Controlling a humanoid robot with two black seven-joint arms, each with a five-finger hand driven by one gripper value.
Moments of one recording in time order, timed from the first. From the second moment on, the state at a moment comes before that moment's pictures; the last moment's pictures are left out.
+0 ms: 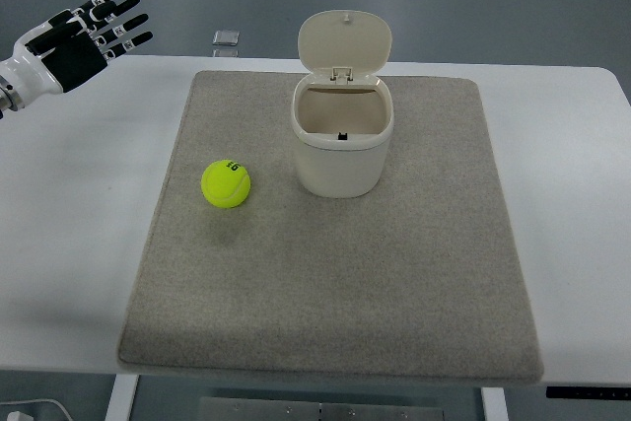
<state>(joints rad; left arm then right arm) -0.85 0.68 -0.56 -0.75 -0.34 -0.61 0.04 0.01 0.00 -0.03 0.21 0.04 -0.04 0.29</state>
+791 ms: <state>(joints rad) -0.85 0.68 -0.55 -0.75 -0.34 -0.61 0.04 0.01 0.00 -0.03 0.21 0.04 -0.04 0.29</state>
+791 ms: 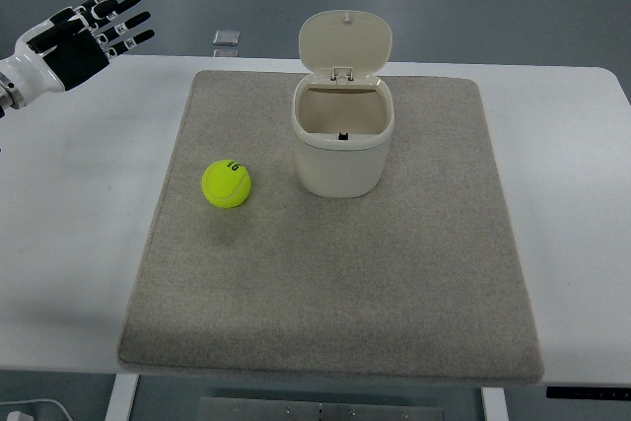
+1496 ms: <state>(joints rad) -0.85 0.74 -0.59 -0.88 0.40 -0.61 -0.18 0.01 0.00 -0.03 0.21 0.04 -0.04 0.29</state>
